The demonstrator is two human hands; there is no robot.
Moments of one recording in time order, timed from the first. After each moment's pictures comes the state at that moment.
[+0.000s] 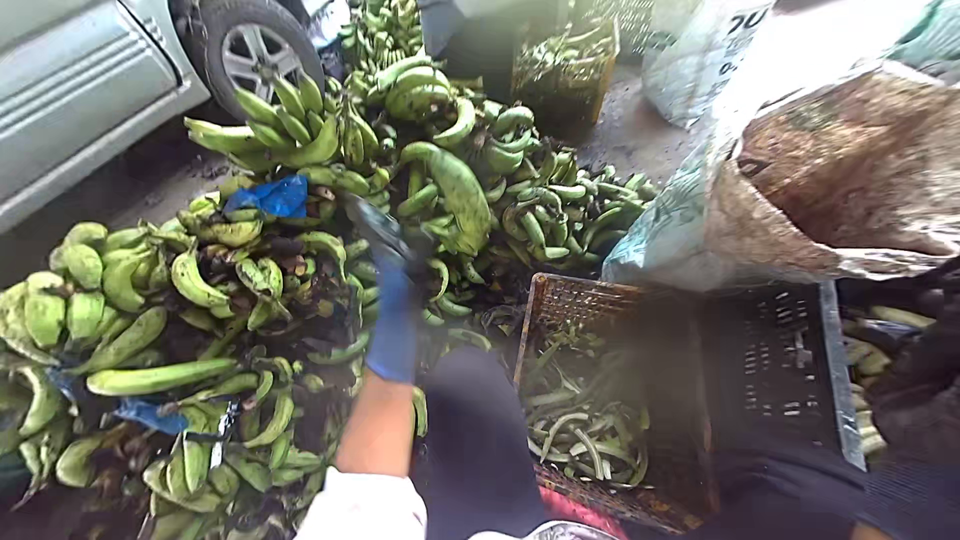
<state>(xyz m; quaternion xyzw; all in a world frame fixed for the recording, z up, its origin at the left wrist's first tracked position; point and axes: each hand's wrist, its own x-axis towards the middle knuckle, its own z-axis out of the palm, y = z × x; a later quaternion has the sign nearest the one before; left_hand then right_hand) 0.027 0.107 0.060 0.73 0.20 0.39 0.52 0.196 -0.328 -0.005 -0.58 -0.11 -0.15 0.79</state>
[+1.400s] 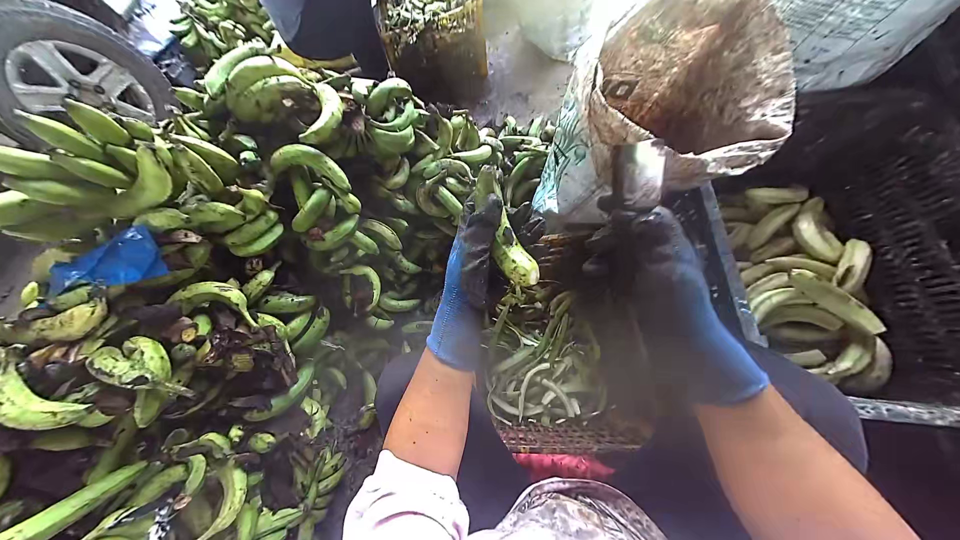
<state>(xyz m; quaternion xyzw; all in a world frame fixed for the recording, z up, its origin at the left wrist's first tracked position) 0.126 -0.023 0.006 0.53 0.08 0.03 0.85 0.176 -0.236 -0.015 -0.61 -0.10 0.09 0.78</state>
